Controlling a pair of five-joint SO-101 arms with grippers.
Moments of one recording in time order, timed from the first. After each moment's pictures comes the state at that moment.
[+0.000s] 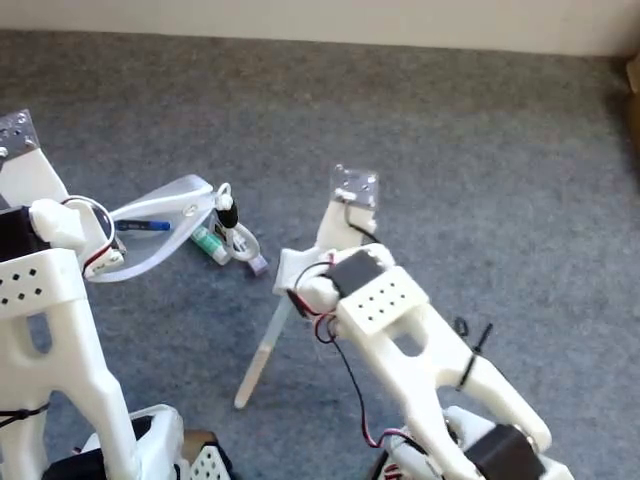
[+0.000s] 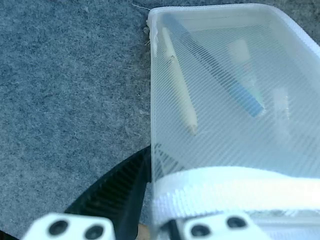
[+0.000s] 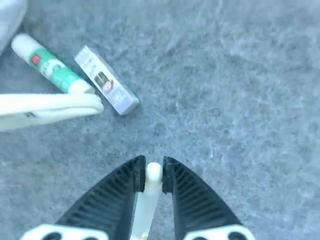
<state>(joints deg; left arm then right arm) -26.4 -22.5 15.5 94.6 16.6 -38.7 -25.6 37.6 56.6 -41.2</state>
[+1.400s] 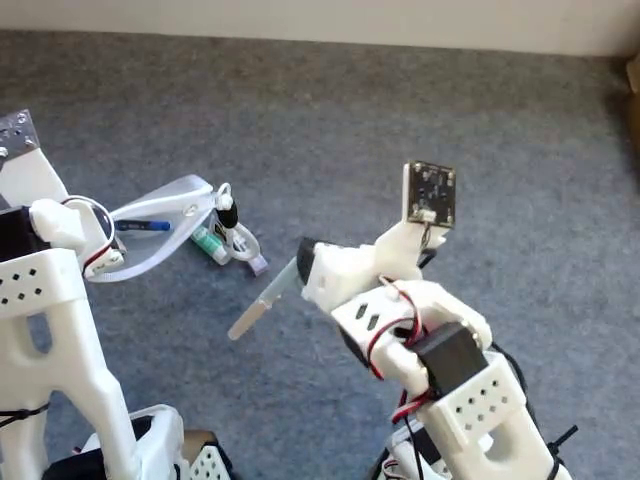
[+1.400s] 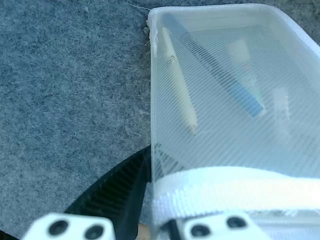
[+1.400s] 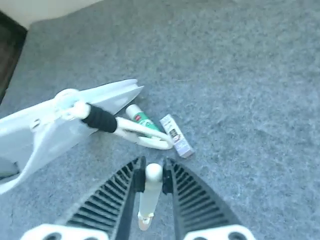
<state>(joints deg) -26.4 -22.5 15.5 94.6 16.6 -38.4 -58.7 40.9 60.0 -35.0</state>
